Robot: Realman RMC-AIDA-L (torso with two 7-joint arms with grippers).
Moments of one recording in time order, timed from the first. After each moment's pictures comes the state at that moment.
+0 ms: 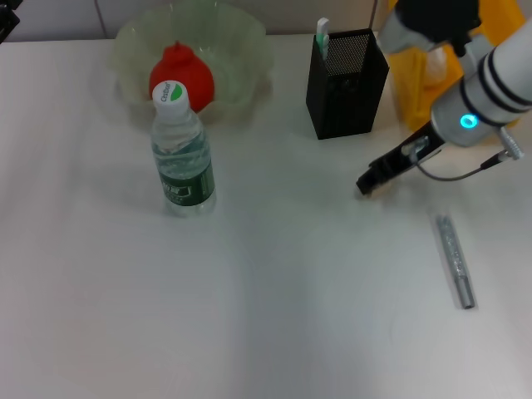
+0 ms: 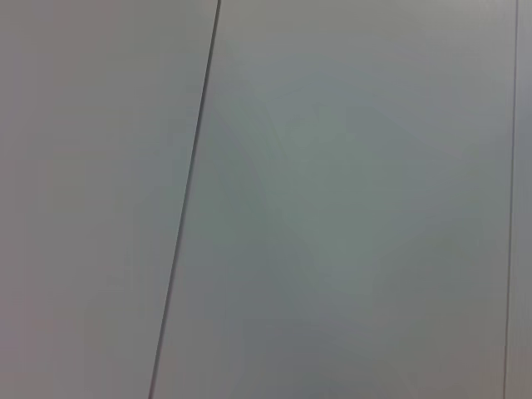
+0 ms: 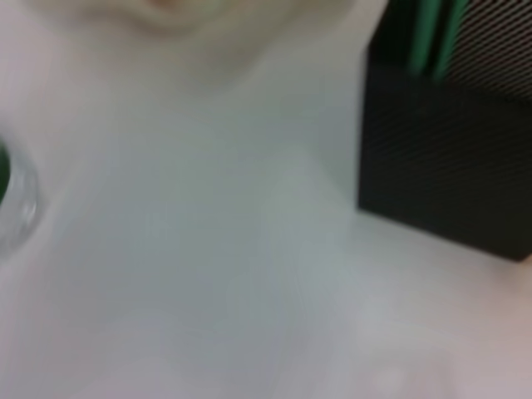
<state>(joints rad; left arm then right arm) -0.31 -2.06 0.80 0.64 1.10 1.32 -1.05 0.89 2.08 -1.17 -0.74 -2.65 -1.23 2.61</state>
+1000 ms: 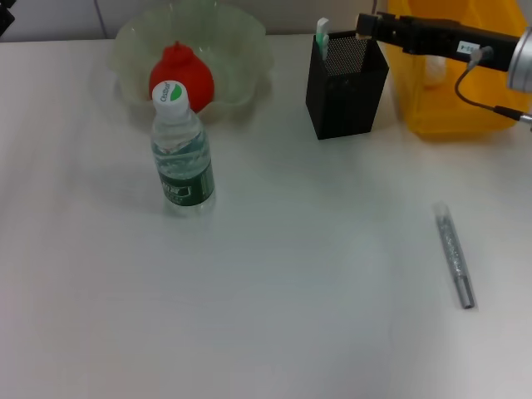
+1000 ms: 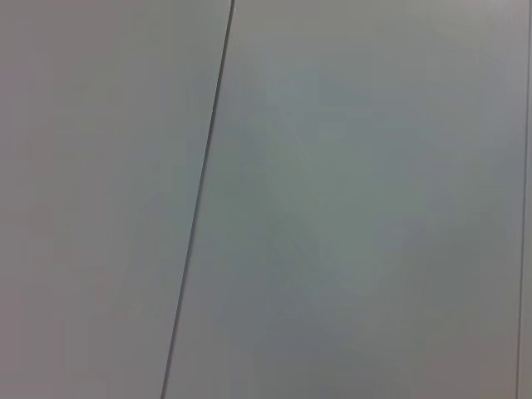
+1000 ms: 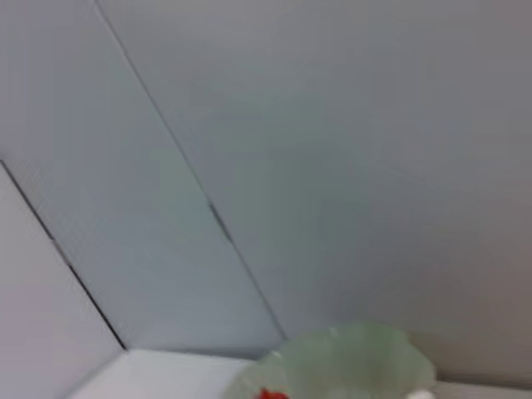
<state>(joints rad) -0.31 -2.06 0.78 0.63 1.10 1.32 -1.05 0.66 2.06 -0.84 -0.64 -1.72 -1.13 1.76</state>
